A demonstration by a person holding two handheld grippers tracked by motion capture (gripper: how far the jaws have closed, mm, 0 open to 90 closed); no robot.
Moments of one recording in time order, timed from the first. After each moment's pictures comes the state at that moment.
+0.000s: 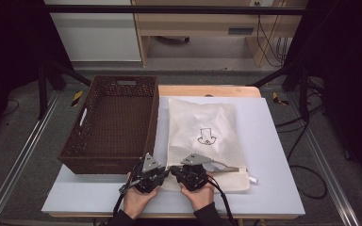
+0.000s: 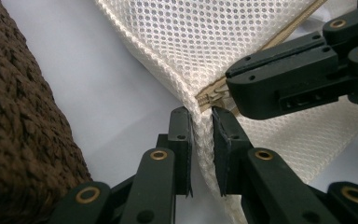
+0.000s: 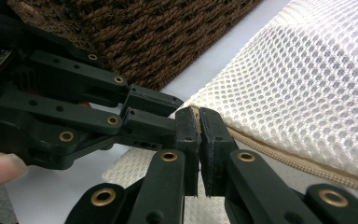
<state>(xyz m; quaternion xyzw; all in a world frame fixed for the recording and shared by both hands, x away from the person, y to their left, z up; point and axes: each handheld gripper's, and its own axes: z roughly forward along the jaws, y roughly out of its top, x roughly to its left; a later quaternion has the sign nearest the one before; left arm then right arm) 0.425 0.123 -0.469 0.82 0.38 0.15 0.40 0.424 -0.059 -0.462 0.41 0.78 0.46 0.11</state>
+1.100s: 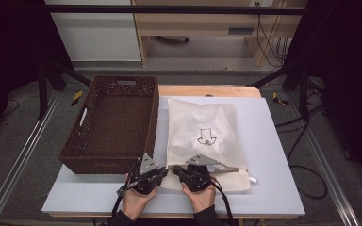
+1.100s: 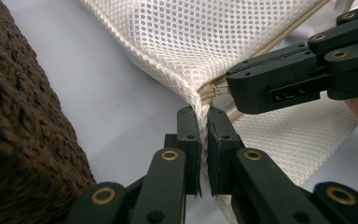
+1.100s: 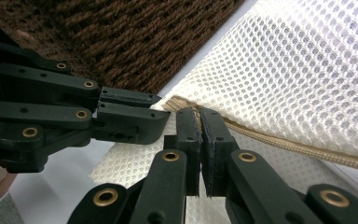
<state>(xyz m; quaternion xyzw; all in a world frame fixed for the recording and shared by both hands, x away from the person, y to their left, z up) 0.417 0.127 -0.459 0.81 0.38 0.15 0.42 0.420 -0.067 -0.463 0.45 0.75 0.48 0.10</state>
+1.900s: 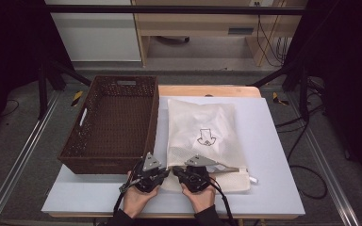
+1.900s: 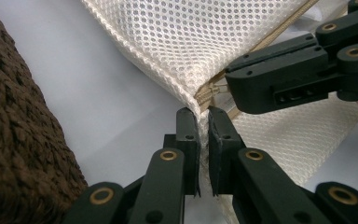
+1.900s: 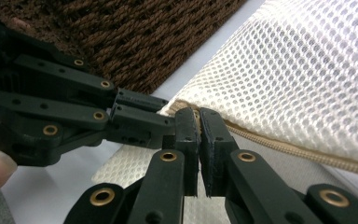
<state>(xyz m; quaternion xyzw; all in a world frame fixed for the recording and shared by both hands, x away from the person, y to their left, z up) 0.425 0.122 -0.464 0.83 0.38 0.13 0.40 0.420 -0.065 -0.466 0.44 0.76 0.47 0.11</state>
